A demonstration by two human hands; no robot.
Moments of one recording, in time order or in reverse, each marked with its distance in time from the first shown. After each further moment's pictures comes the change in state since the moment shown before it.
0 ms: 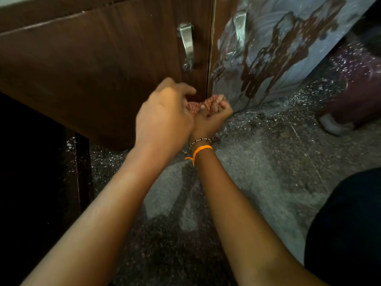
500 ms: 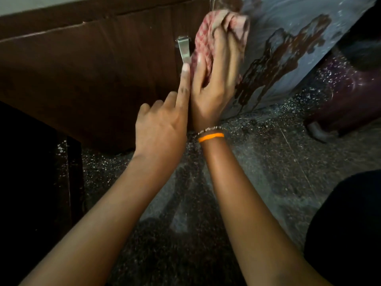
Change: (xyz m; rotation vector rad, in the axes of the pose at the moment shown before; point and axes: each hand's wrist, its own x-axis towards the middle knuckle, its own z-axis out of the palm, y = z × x) left_hand -0.003 -0.011 0.013 0.620 0.101 0.245; right_hand 0.011 -0.094 -0.009 -0.057 0.018 -0.978
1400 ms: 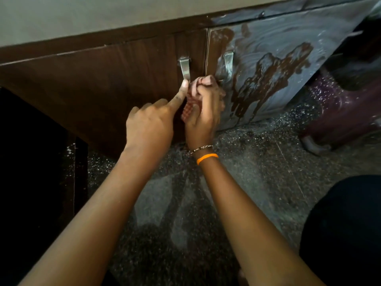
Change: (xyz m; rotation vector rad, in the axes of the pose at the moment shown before) left_hand 0.005 -0.016 -0.009 -0.130 0.044 -0.051; right_hand -0.032 0.010 -0.014 0.102 -0.223 0.130
